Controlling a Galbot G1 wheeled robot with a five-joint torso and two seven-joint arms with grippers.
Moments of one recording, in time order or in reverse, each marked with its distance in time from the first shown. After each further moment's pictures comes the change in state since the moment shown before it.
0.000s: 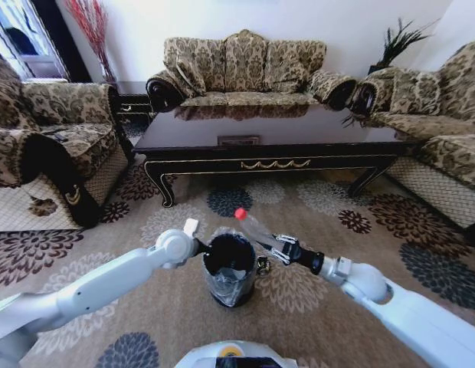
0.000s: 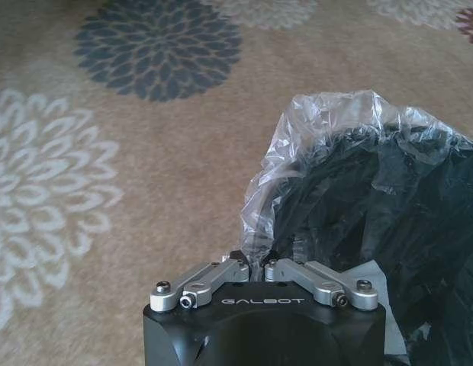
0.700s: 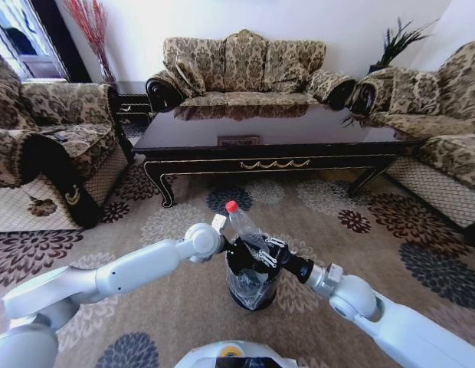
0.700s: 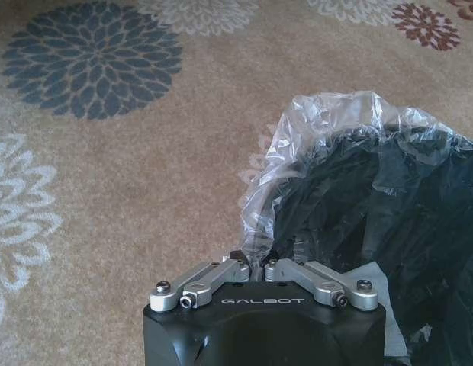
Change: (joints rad) left arm -0.114 -0.105 0.103 0.005 -0.085 0.000 -0.052; right arm -0.041 0.040 -0.029 0.031 -0.026 -0.046 0.087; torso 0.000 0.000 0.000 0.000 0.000
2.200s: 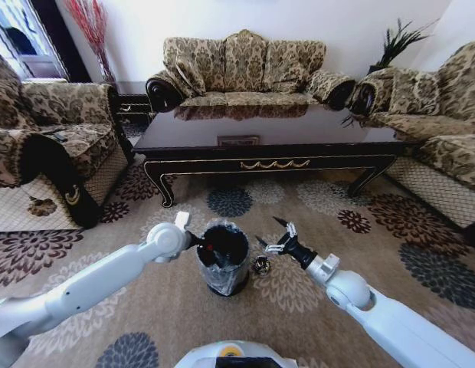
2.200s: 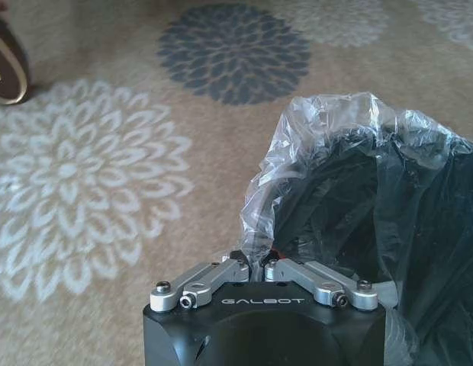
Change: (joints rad) left arm 0.288 0.241 -0.328 -0.043 0.107 0.000 0.063; right arm 0.091 0.126 0.016 -0.251 -0.020 -0.033 0.157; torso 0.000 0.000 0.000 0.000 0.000
